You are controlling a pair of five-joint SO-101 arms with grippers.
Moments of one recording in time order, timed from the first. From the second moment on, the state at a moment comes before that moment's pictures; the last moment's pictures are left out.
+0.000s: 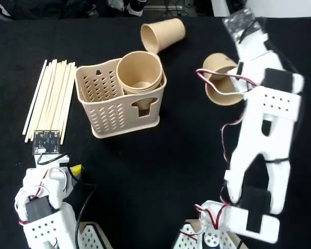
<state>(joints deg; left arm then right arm) -27.3 -104.0 96.0 69.5 -21.6 14.0 -9.0 -6.1 73.4 34.6</state>
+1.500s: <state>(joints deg) -27.3 -104.0 96.0 69.5 -21.6 -14.9 -4.6 -46.1 99.3 13.1</state>
